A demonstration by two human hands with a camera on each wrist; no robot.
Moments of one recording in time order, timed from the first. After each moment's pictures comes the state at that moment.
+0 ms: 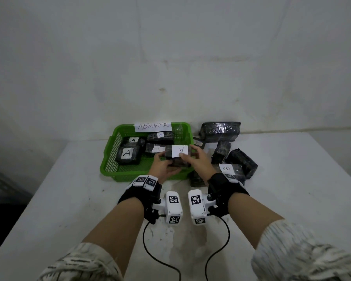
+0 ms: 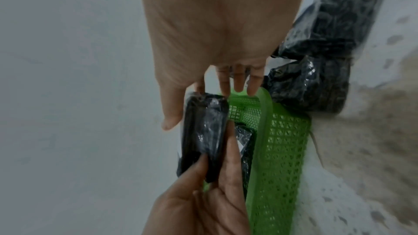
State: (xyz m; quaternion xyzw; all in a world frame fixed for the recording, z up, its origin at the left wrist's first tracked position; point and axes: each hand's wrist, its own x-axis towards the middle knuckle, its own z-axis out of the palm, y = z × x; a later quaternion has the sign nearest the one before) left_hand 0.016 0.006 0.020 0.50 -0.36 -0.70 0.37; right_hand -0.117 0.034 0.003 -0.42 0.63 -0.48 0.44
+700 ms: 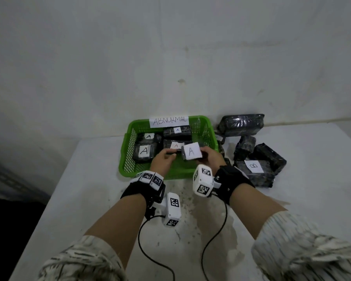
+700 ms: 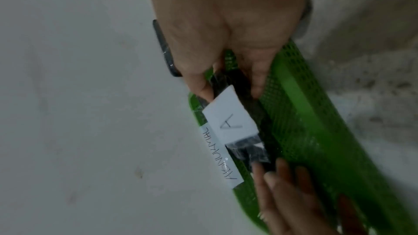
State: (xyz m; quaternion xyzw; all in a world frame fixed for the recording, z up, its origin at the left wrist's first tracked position) left_hand 0.084 -0.053 -0.007 0.57 -0.63 -0.46 0.25; right_hand -0.072 -0.012 0.002 -0.09 0.60 -0.55 0.57
